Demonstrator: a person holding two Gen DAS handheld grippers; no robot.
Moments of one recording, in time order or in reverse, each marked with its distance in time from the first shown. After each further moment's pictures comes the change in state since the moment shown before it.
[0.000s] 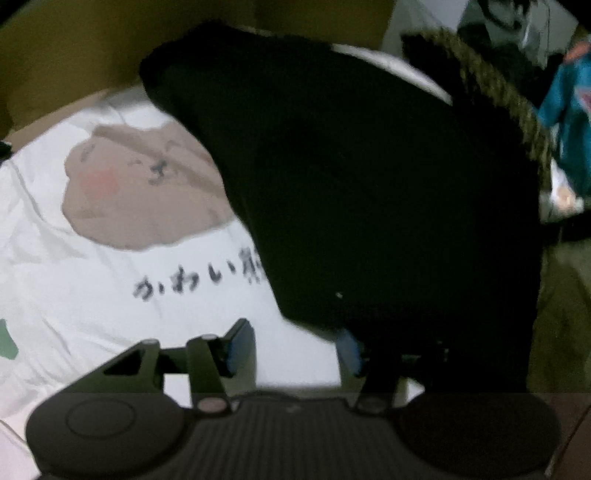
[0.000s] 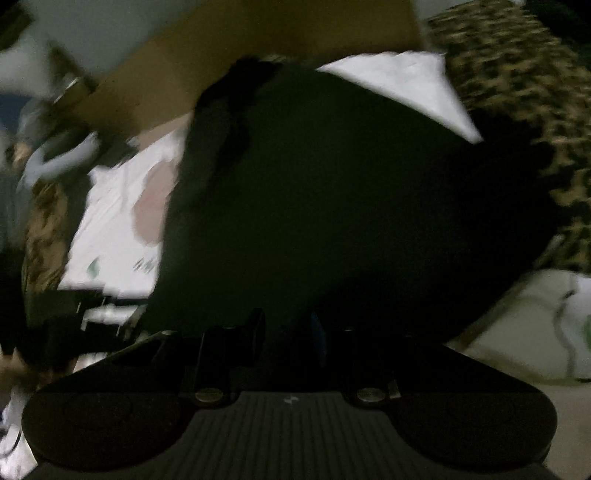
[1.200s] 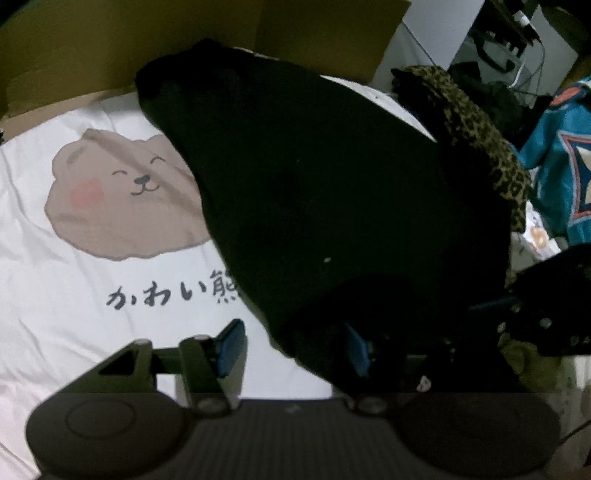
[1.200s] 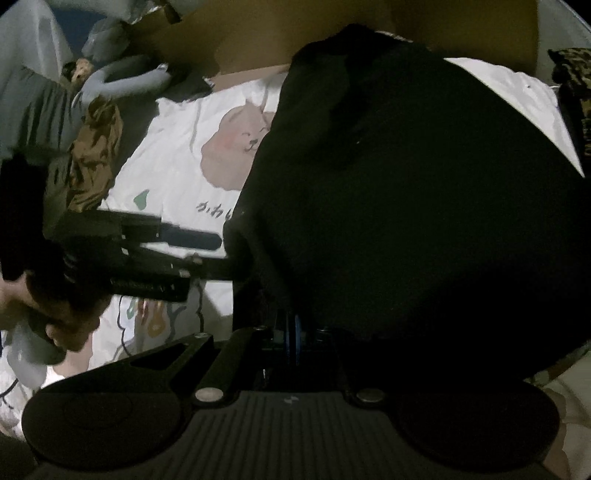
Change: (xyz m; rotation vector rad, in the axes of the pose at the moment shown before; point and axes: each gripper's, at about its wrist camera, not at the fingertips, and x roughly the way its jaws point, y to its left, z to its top) left arm 0.007 -0.002 0.000 -0.072 -0.048 -0.100; right arm 0.020 0.048 -0.009 -0.218 0.066 0.062
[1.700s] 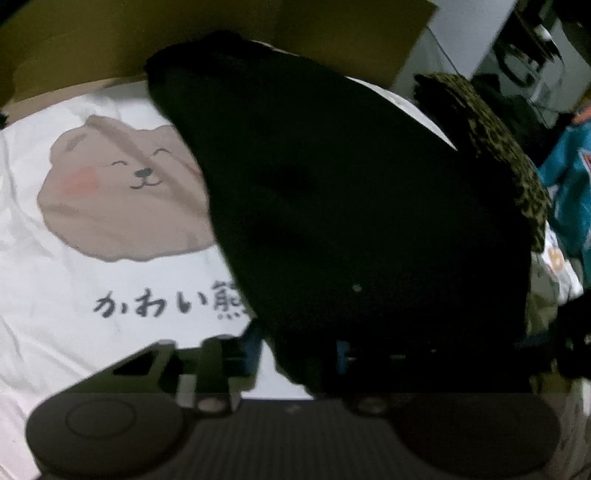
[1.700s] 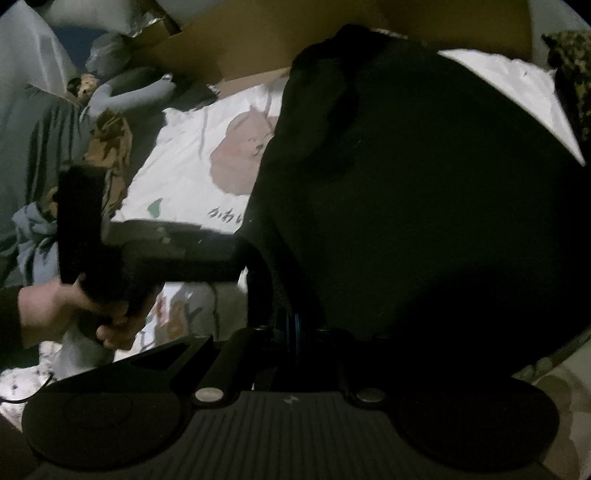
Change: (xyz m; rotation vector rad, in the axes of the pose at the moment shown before) left arm 0.020 0.013 0.003 -0.073 -0.016 0.022; right arm -0.013 -0.006 -0.004 0.049 0.013 0.074
